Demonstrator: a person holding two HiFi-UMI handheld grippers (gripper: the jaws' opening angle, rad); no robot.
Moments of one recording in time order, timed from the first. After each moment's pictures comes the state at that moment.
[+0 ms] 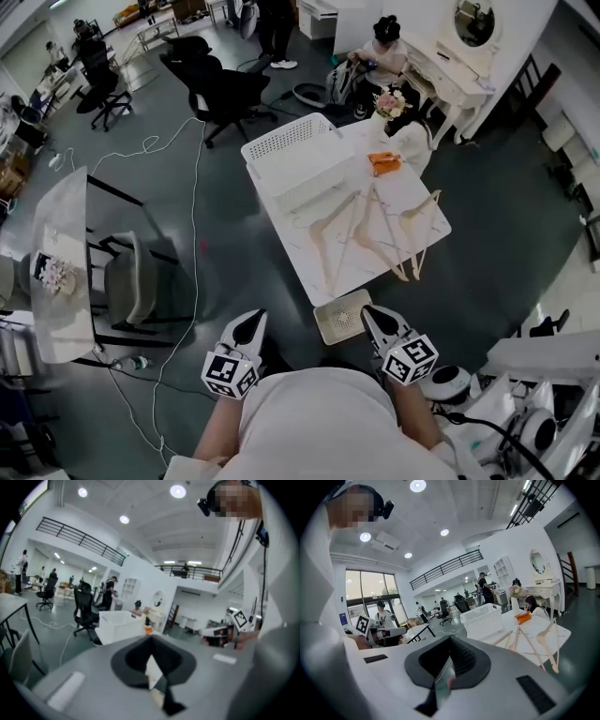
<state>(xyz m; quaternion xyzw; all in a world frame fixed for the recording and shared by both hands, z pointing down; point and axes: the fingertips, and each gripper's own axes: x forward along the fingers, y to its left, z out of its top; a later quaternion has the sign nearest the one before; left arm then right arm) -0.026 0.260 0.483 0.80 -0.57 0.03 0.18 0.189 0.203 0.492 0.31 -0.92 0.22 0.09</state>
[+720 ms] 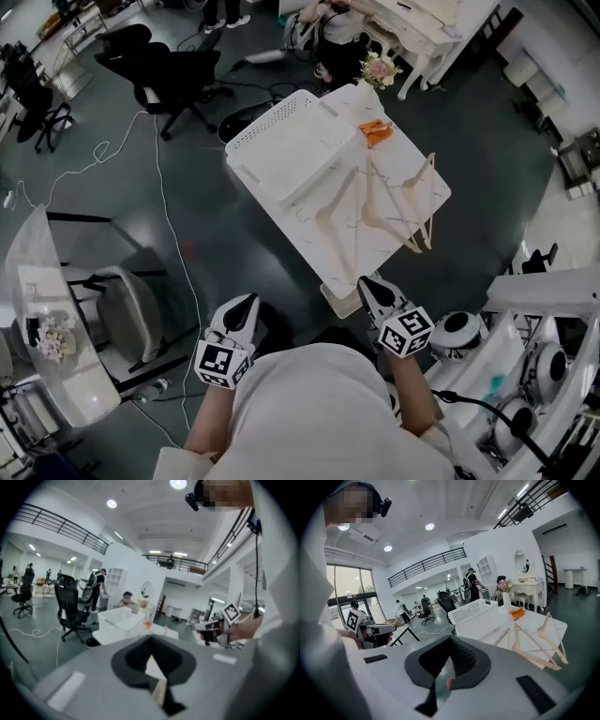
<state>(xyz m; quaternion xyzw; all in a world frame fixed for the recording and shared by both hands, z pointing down) -0.164 0.159 0.501 0.86 -0.46 0.09 0.18 0.064 0.124 0.519 0.42 -0.86 0.24 0.12</state>
